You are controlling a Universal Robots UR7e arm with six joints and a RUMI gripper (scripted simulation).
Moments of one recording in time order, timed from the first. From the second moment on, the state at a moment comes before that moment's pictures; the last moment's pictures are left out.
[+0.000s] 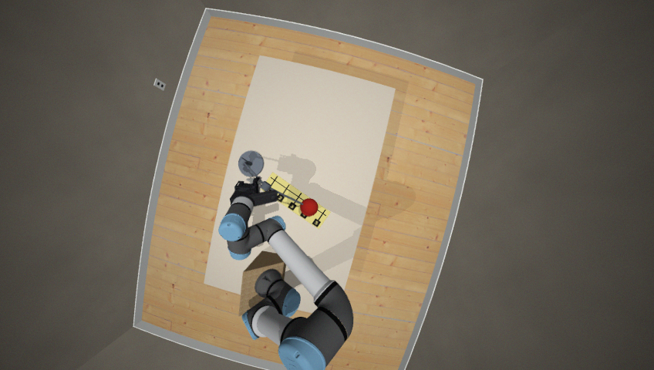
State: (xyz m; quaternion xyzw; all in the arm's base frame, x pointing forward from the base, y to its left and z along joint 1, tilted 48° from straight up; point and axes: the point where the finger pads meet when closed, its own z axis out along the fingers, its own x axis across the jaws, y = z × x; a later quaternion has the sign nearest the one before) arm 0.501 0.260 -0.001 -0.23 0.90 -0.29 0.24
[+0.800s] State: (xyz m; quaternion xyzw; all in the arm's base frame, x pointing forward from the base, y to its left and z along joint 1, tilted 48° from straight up) arm 0.501 0.272 0.000 -0.24 0.89 -0.29 0.24
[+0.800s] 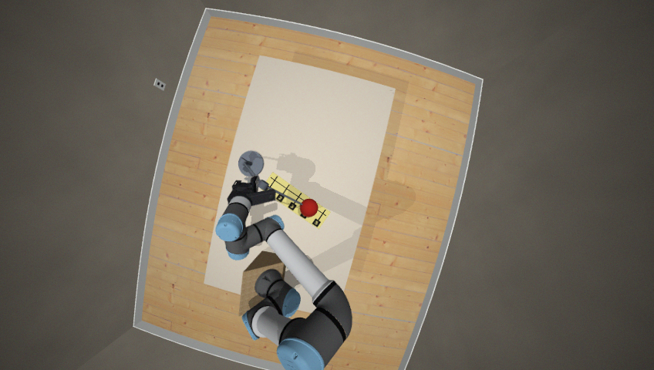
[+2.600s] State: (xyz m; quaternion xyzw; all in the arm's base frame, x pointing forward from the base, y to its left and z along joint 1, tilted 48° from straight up) arm 0.502 0.288 0.000 -0.25 0.89 -0.29 0.25
